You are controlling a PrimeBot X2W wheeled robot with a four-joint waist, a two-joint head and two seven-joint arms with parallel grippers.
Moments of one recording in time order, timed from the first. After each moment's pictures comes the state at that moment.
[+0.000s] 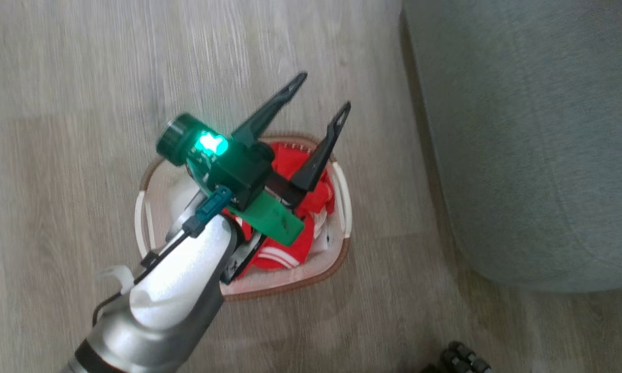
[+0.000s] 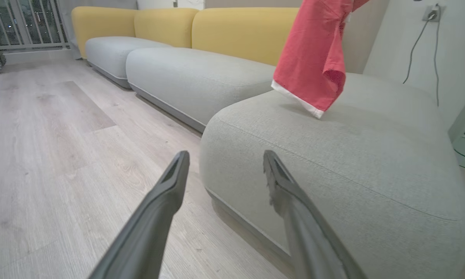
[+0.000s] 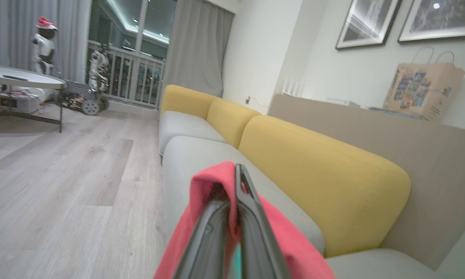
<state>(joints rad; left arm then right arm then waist) -0.57 0.15 -0.66 0.18 -0.20 -0.03 -0.24 -1.37 -0.55 -0.04 0.84 0.16 0.12 -0.19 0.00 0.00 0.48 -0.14</state>
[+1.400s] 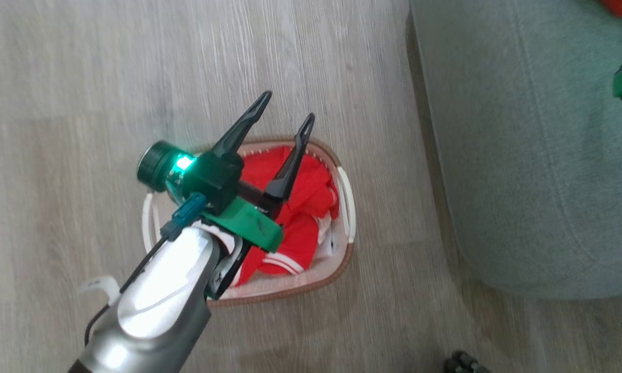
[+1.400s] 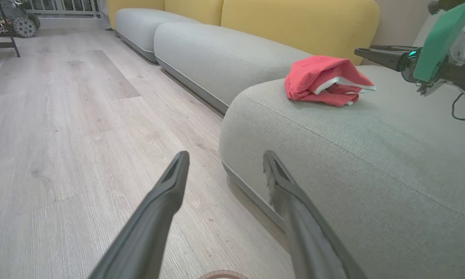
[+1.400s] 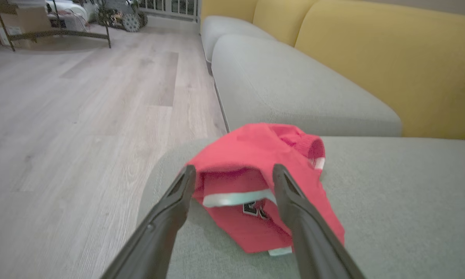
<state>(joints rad) -0.52 0.17 -0.62 0.22 -0.27 0.02 -0.25 -0.89 -0.33 -0.09 0.80 0.16 0.12 -0.25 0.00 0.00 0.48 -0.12</state>
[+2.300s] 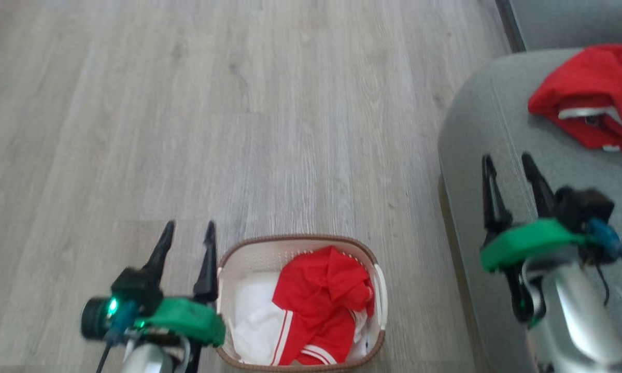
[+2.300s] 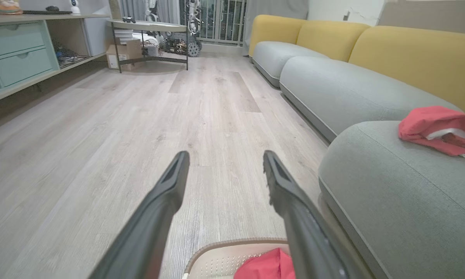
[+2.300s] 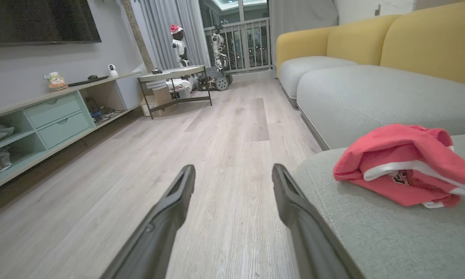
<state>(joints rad) -0.06 0.12 -0.31 0.20 -0.28 0.13 -0.25 -0.30 -0.06 -0.02 0.43 0.22 0.12 -0.25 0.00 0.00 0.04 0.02</state>
